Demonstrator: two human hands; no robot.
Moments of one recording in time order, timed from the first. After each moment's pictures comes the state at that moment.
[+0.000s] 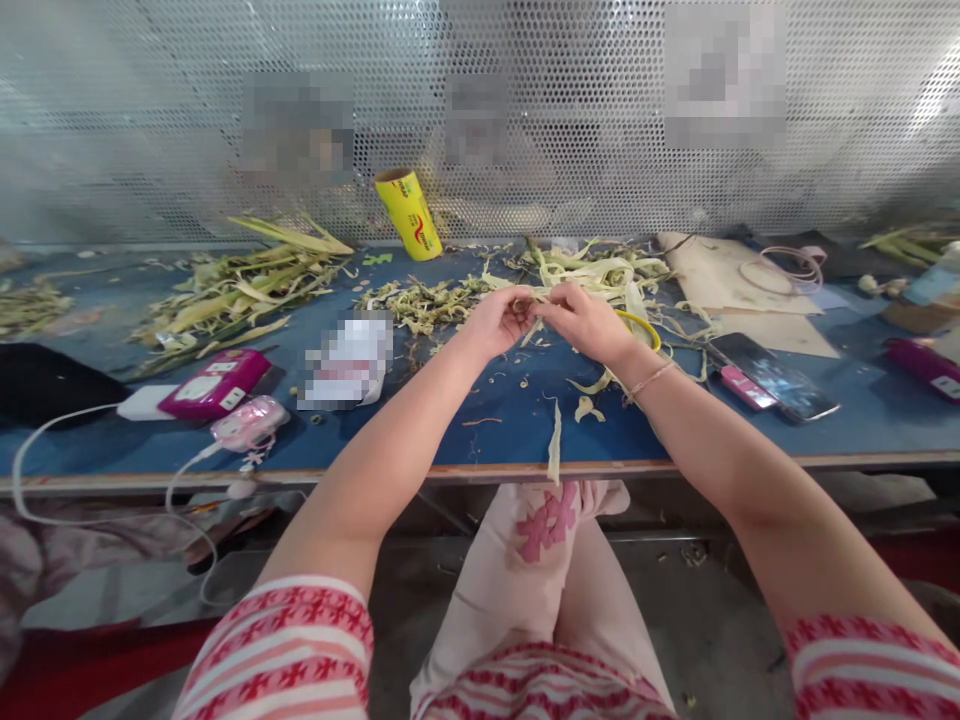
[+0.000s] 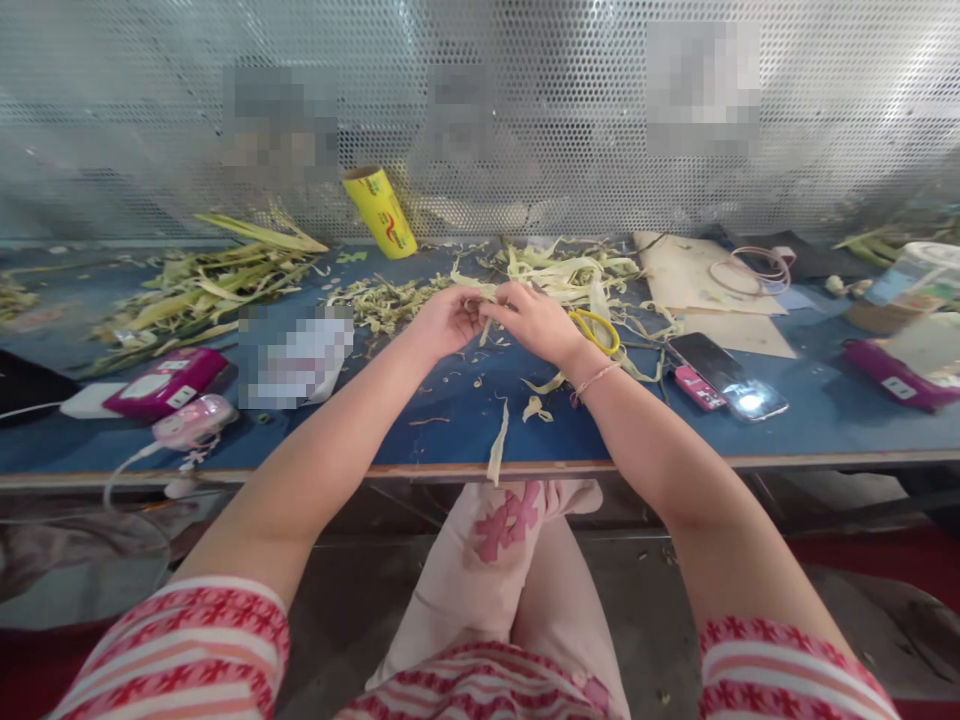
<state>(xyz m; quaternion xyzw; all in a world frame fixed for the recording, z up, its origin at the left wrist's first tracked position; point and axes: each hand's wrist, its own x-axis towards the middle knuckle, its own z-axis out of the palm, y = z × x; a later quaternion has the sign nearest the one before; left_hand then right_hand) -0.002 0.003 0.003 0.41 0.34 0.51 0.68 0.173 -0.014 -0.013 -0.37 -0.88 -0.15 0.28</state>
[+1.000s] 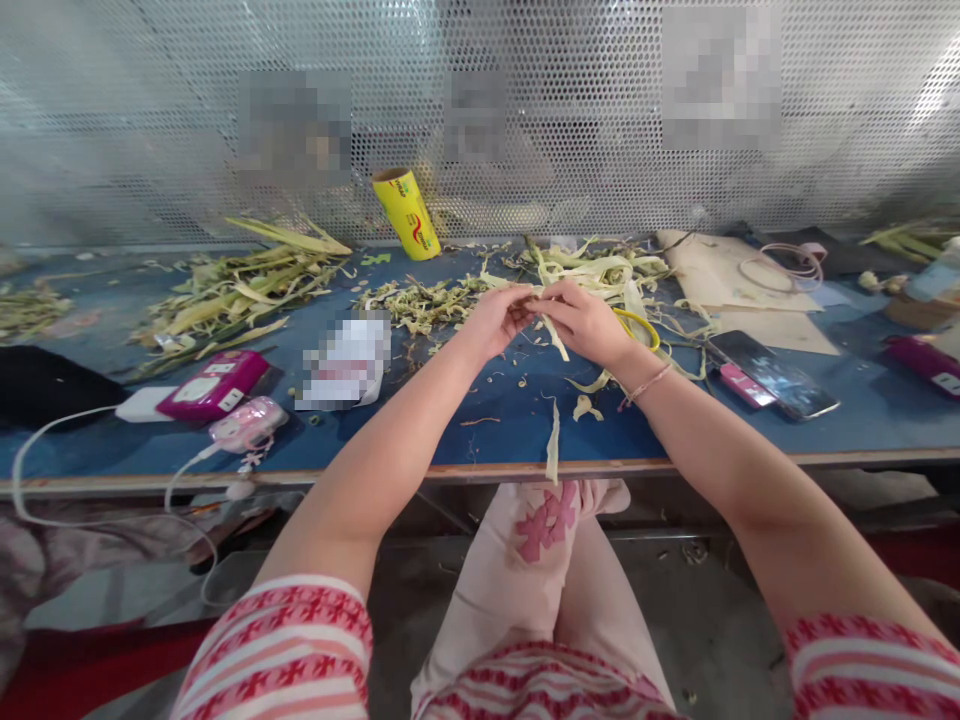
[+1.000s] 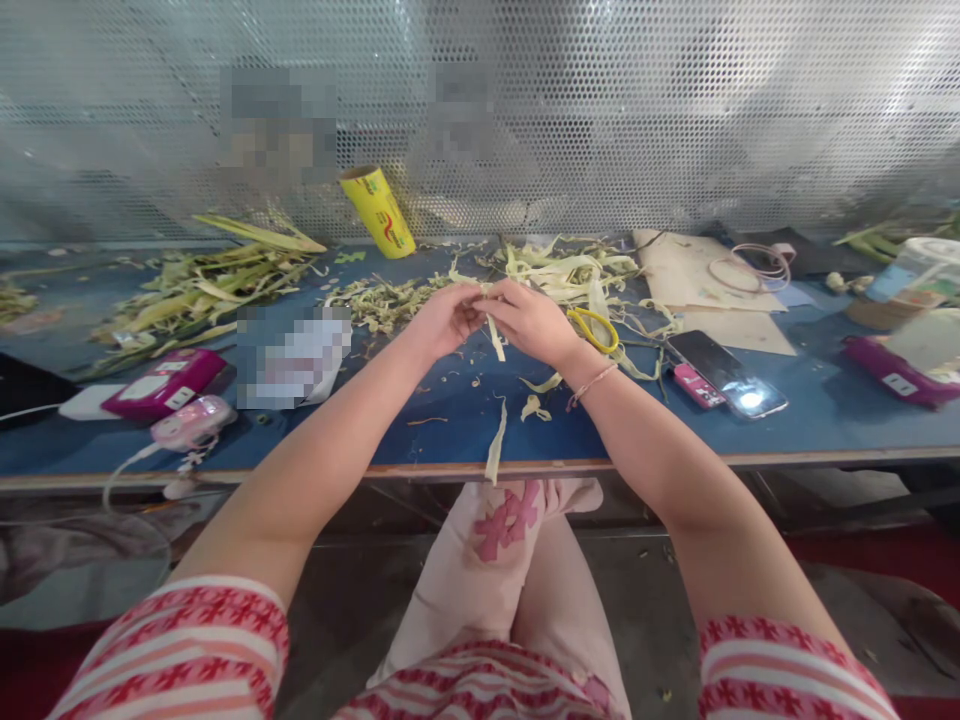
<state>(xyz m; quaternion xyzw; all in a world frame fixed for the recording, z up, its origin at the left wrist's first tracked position) -0.001 -0.006 0.005 0.43 0.36 0.52 0.65 0.169 -0.019 -0.006 -0.28 -0.88 -0.10 0.36</state>
